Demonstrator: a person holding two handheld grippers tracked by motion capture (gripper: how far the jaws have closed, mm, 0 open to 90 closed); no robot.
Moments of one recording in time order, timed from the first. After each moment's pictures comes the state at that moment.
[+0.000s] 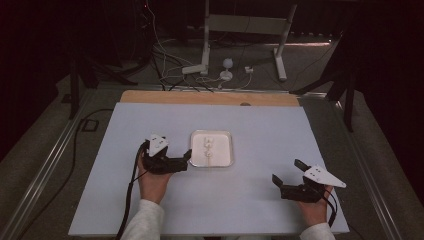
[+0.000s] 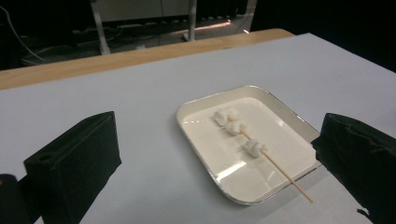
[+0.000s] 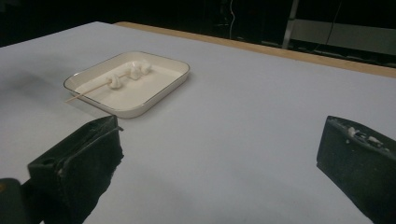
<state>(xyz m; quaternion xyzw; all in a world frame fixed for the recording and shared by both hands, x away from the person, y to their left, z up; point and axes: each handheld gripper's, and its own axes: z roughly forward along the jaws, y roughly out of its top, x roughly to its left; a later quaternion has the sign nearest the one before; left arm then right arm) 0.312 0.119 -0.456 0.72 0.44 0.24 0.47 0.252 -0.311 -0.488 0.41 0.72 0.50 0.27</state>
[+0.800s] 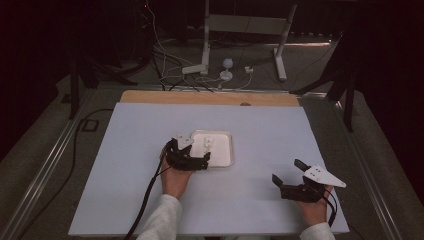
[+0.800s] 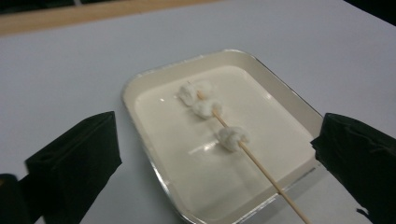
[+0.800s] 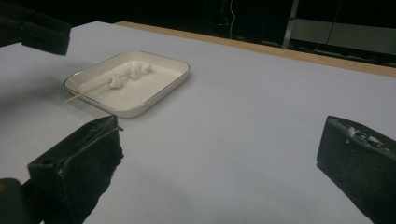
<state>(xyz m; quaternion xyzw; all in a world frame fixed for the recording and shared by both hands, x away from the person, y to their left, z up) 0.340 0.070 -0.487 0.76 0.46 0.19 0.42 0.252 -0.312 -0.488 0.41 0.72 0.50 0.27</state>
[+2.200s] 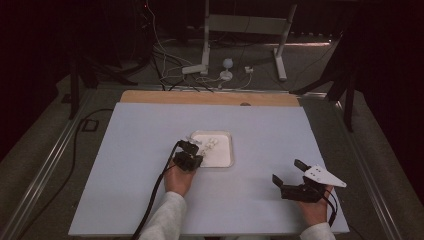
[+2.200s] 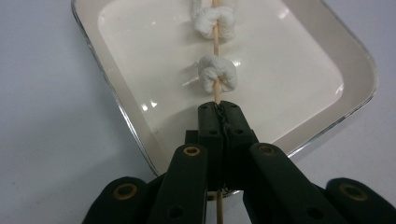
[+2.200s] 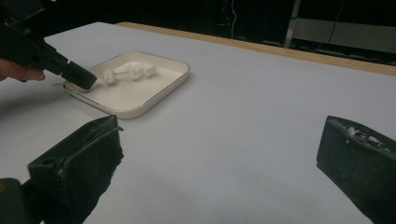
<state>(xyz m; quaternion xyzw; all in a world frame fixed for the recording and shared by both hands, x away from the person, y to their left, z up) 0.353 0.057 -0.501 0.81 0.49 0.11 0.32 0.253 -0.313 -0.489 0.41 0.71 0.50 0.26</state>
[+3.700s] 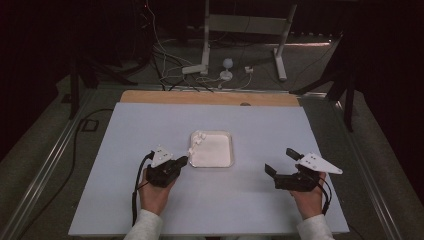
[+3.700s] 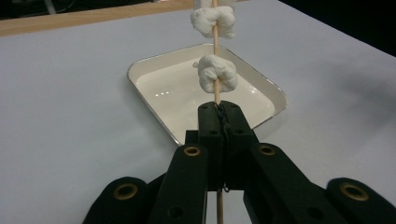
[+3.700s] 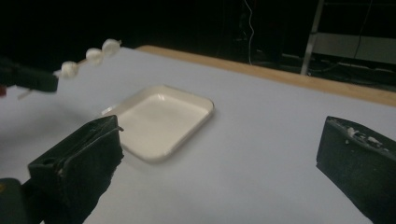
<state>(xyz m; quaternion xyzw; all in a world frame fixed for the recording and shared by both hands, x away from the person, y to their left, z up) 0.284 0.121 -0.473 0.76 0.41 0.17 0.47 0.272 -0.287 -0.452 0.39 0.71 0.54 0.24</state>
